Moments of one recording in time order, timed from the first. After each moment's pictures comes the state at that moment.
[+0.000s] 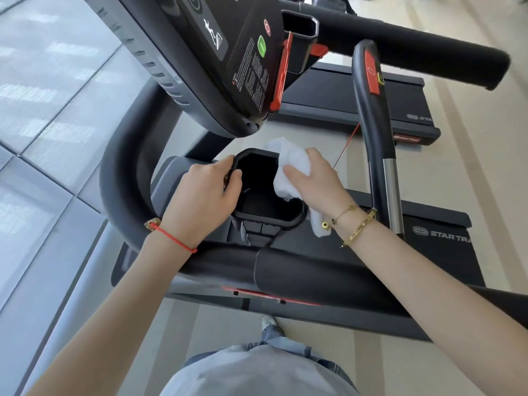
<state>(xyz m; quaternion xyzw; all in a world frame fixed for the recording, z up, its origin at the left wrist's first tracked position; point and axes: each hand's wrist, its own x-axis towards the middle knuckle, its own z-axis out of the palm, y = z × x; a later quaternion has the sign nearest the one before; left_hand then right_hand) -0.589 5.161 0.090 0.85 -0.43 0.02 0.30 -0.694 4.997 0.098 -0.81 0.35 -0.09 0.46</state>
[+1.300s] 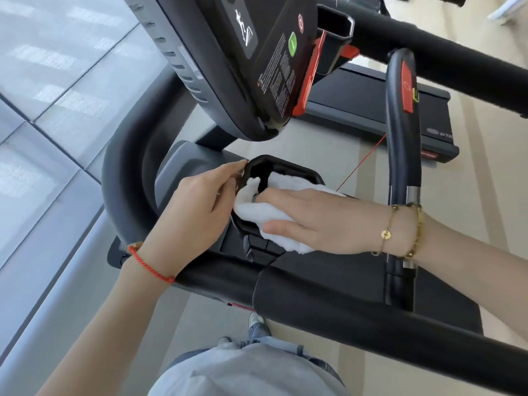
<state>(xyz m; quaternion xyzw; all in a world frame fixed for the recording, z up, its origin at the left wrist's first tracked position) -0.594 5.179 0.092 0.84 -0.36 -0.07 0.40 -0.690 5.000 0.144 -0.94 -0.13 0.20 0.25</state>
